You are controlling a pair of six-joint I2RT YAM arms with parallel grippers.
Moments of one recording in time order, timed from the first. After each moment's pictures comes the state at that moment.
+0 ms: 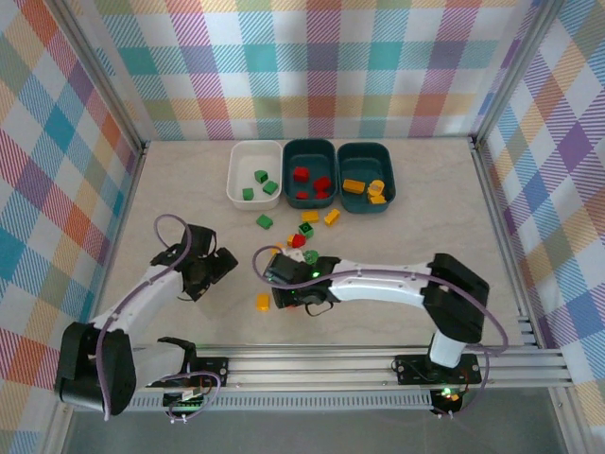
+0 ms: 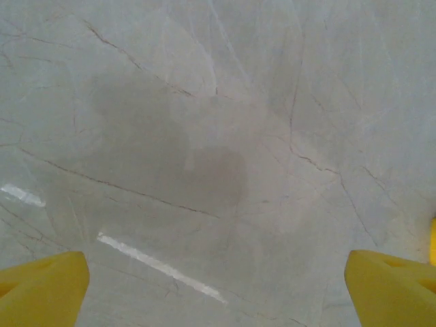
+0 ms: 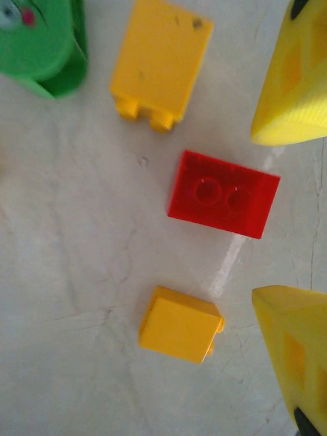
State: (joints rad) left arm -0.21 1.12 0.61 -0.63 -0.01 -0.92; right arm 1.20 1.75 1.18 -0.60 0.18 0.82
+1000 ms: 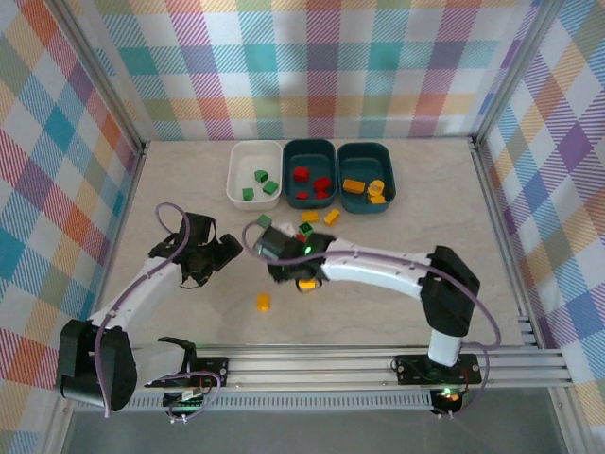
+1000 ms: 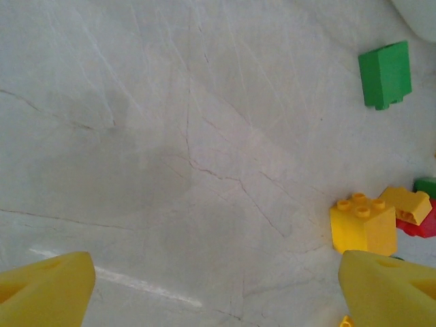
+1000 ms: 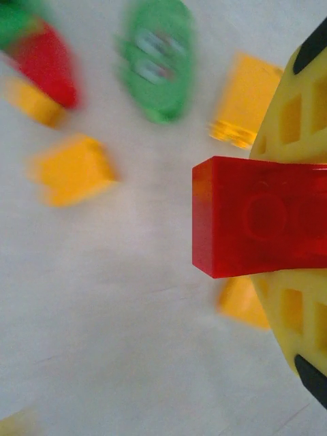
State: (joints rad) left arm -0.21 1.17 0.71 -0.60 0.08 -0.88; right arm 1.09 1.78 1.44 -0.70 0.26 0.67
